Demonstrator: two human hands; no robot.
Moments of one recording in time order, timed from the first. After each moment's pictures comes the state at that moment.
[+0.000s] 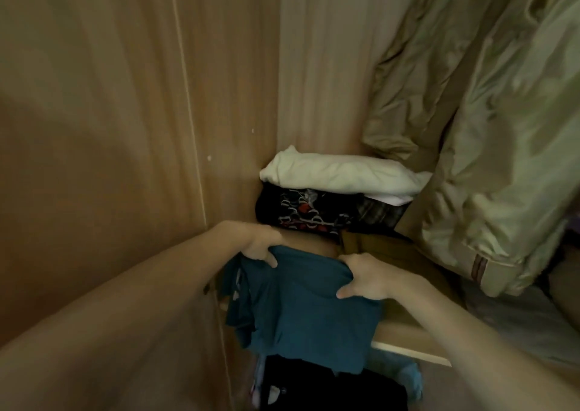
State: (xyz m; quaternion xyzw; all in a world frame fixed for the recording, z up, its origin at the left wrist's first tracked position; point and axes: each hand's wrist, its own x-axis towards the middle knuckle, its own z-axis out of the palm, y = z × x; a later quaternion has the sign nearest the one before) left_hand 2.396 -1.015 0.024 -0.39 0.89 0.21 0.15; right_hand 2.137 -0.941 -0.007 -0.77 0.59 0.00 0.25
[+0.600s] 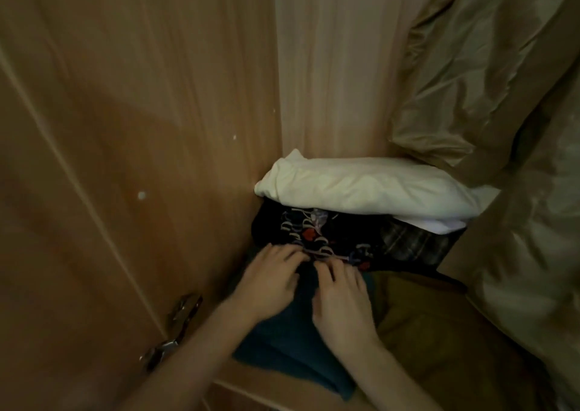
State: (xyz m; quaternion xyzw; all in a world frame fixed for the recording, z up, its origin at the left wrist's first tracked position) left_hand 2.346 -1.079 -0.051 -0.49 0.86 0.00 -0.13; right_hand 2.184 -1.036 -0.078 -0.76 0.59 -0.25 -0.09
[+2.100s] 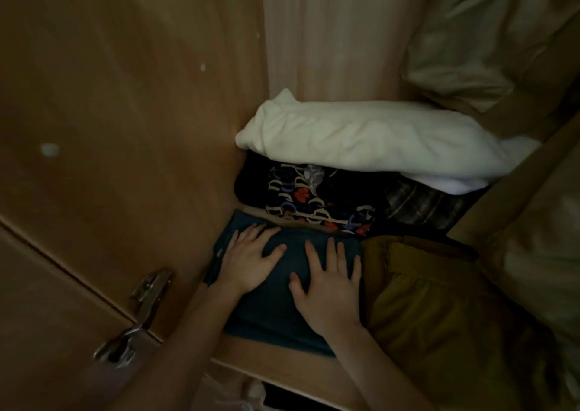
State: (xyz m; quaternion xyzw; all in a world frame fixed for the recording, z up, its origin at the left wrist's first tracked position) left_hand 2.363 -1.122 -0.148 -0.65 0.74 0.15 -0.11; right_hand 2.191 -1.057 -0.145 -0.71 0.69 -0.08 0.09
